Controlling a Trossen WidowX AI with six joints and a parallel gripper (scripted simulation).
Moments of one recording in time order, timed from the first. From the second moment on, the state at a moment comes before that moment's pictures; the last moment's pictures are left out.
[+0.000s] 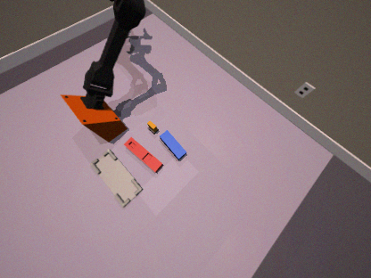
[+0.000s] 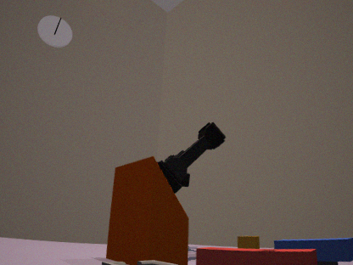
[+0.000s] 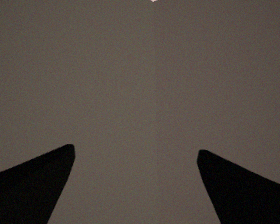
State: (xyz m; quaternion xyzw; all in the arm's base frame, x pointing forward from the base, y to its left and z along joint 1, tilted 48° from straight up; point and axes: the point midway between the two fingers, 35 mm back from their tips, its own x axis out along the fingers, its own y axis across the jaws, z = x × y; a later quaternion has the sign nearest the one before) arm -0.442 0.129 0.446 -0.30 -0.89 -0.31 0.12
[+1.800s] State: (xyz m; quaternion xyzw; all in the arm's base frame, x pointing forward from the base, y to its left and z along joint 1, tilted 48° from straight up) arm 0.050 0.436 0.413 -0.46 -0.35 -0.56 -0.59
